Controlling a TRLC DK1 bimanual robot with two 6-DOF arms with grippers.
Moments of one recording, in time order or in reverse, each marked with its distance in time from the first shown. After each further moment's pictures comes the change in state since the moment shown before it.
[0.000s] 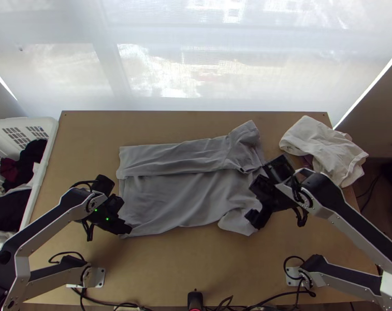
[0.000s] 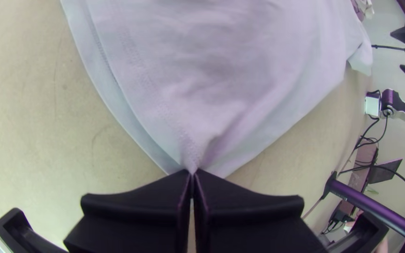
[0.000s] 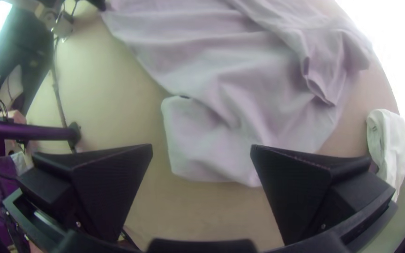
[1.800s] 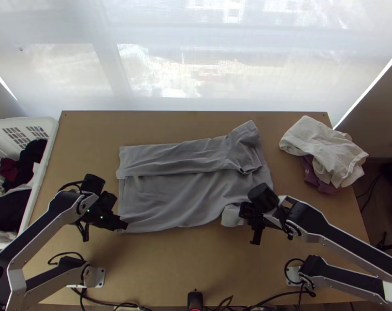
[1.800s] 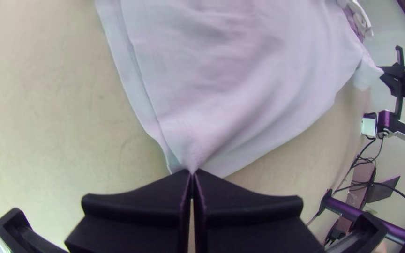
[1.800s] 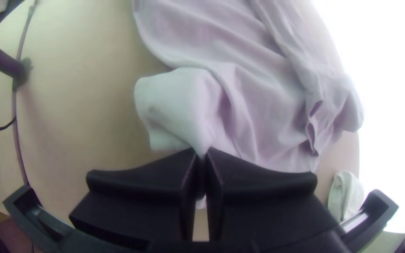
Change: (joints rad) left arm 0.093 -0.109 0.003 0.002 -0.008 -0.006; right arm 0.191 -0.093 -0.319 0.361 0.255 -0.261
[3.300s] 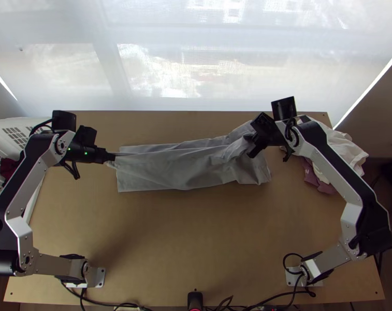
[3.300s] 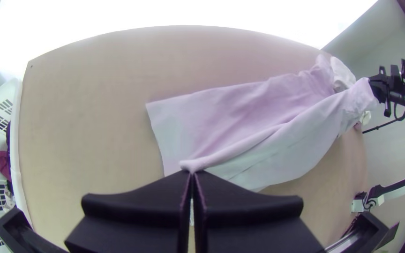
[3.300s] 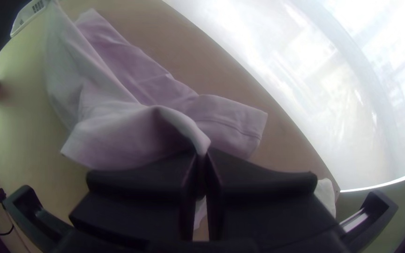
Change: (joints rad) left arm 0.211 0.346 0.682 0.037 0.001 0.058; right arm -0.509 0.570 0.738 0.035 -0.163 0.004
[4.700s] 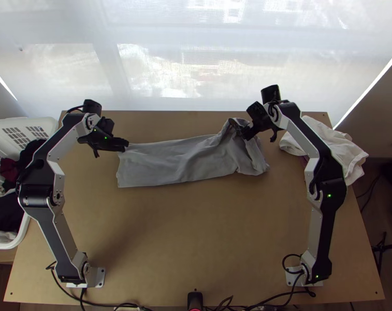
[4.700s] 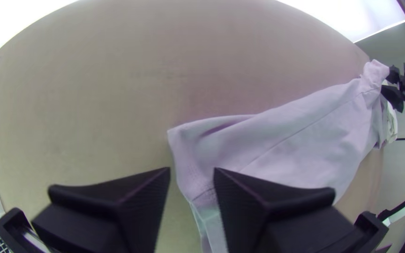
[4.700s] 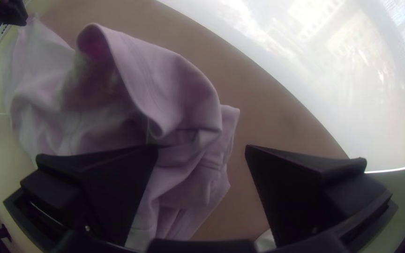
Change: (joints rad) left arm -0.019 0.529 0.358 -0.013 -0.079 -0.025; right arm -0.100 0.523 0.438 -0.060 -0.003 0.068
